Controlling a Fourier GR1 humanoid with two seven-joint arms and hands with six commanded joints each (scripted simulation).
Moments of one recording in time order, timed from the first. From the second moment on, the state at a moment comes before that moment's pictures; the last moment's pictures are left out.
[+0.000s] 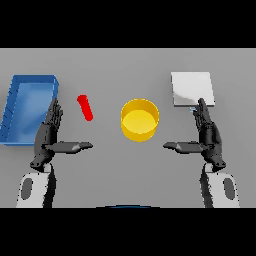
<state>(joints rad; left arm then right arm) 0.00 0.00 0.00 -1.57 0.00 0.00 0.00 0.00 0.00 0.00 -1.57 0.00 0.00 0.00</state>
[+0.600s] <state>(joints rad) 0.12 0.05 -0.12 -1.74 -0.14 0.00 0.06 0.12 -0.10 0.10 -1.70 0.25 -0.04 -0.11</state>
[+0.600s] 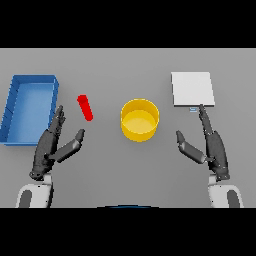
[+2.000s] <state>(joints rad) -0.40 0.03 0.01 -1.08 -0.15 0.01 -0.01 0.12 -0.08 0.09 -1.72 0.16 0.01 -0.09</state>
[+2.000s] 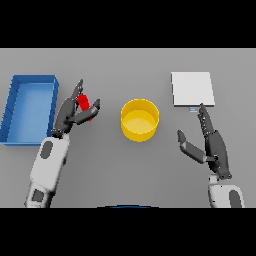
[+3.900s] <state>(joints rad) -0.63 0.20 -0.34 -1.16 -0.50 0.04 0.10 0.13 -0.09 0.11 -1.74 0.23 -0.02 -0.11</state>
